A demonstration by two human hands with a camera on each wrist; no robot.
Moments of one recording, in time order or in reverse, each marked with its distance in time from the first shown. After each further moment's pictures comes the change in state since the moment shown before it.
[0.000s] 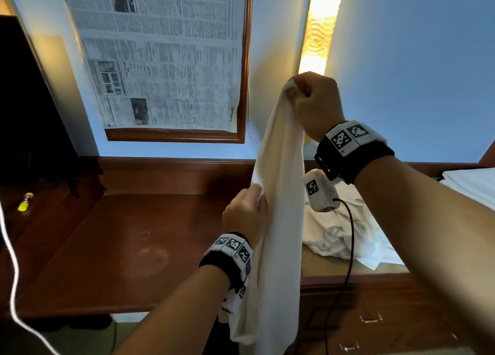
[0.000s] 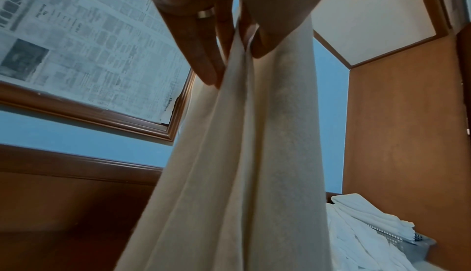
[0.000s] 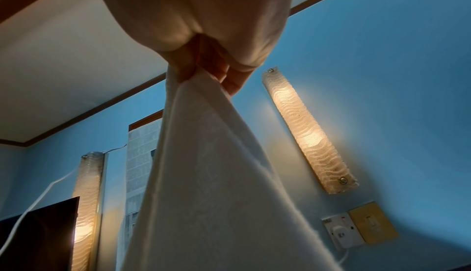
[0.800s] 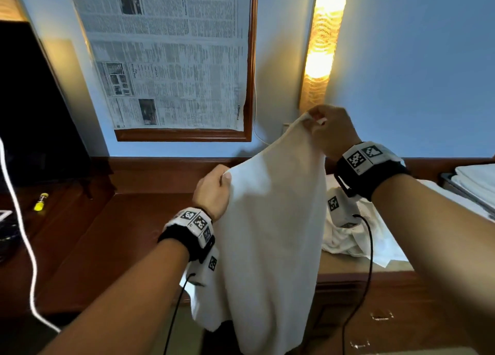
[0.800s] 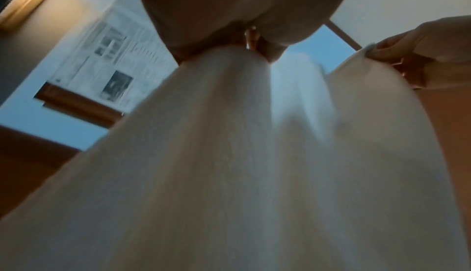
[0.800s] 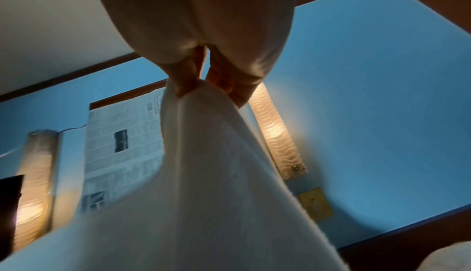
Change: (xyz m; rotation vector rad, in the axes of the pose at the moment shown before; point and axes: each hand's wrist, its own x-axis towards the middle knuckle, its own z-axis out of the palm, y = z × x) left_hand 0.052 -0.051 -0.070 -0.047 -0.187 -0.196; right_hand -0.026 0.042 -0.006 -0.139 -0.172 0.172
